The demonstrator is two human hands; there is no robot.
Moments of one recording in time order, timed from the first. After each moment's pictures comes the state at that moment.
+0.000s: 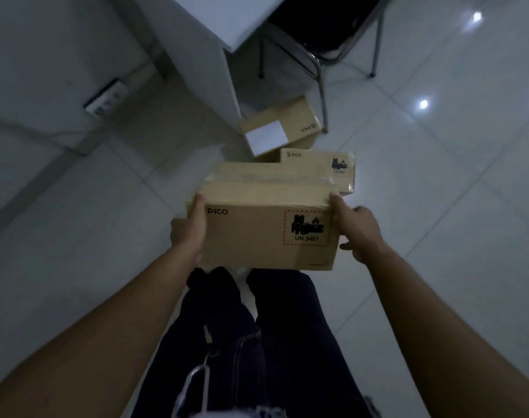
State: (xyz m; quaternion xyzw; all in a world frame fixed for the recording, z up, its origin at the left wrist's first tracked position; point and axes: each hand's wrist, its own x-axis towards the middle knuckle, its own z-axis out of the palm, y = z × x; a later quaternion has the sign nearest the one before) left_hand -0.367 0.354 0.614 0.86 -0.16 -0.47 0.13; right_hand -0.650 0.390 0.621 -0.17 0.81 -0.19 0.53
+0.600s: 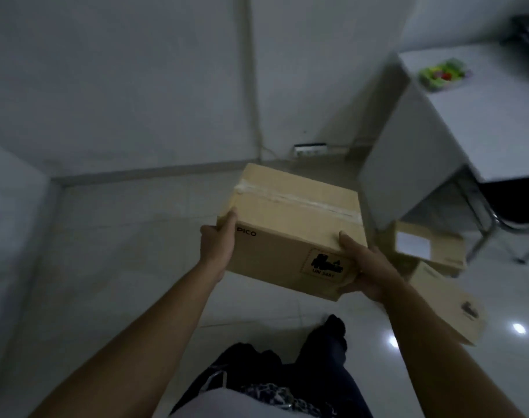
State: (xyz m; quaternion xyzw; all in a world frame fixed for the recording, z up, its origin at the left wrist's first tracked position) left_hand -0.040 0.564 0.732 0.83 -0.04 -0.36 0.42; right_hand -0.299 0.444 0.719 -0.38 0.61 -0.11 0.69
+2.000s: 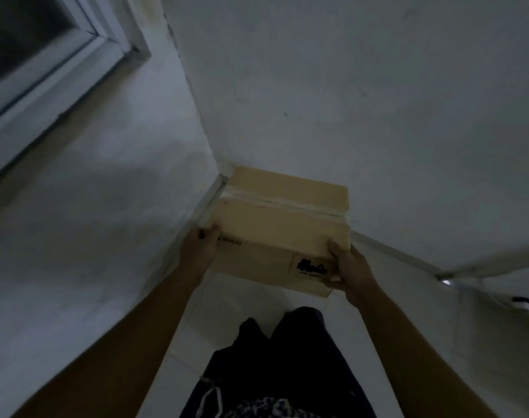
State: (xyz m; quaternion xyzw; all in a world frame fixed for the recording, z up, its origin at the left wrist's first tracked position) left_hand 0.751 0.811 0.707 0.85 0.14 -0.23 0.45; right_hand 0.592 0.563 0.690 -0.53 0.50 0.05 0.68
